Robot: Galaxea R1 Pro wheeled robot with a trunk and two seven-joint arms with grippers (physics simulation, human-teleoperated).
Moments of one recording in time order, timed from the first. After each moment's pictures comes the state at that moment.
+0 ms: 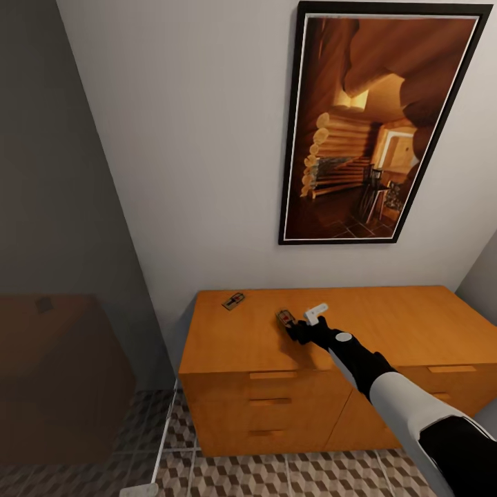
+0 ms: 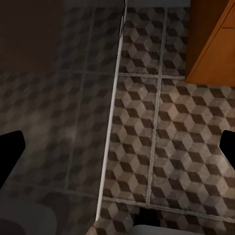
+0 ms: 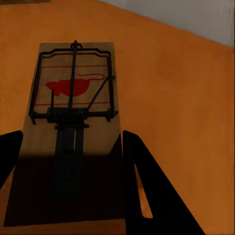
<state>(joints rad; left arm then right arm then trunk) -0.43 0.02 -0.27 0.07 0.33 -0.42 0.16 -0.92 -0.08 0.42 -0.40 -0.09 0.00 0.24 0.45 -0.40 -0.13</state>
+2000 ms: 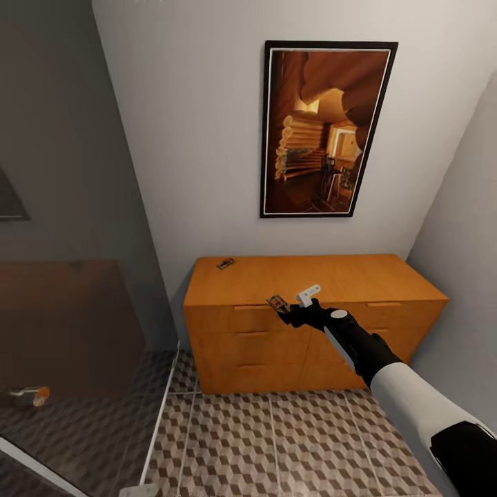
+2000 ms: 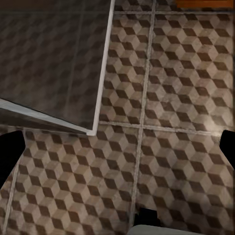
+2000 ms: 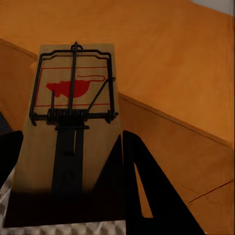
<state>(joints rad) -0.43 0.02 -0.27 0.07 0.33 -0.42 0.16 -0.92 -0.10 0.42 -0.68 -0.09 0.25 0.29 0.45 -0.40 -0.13</state>
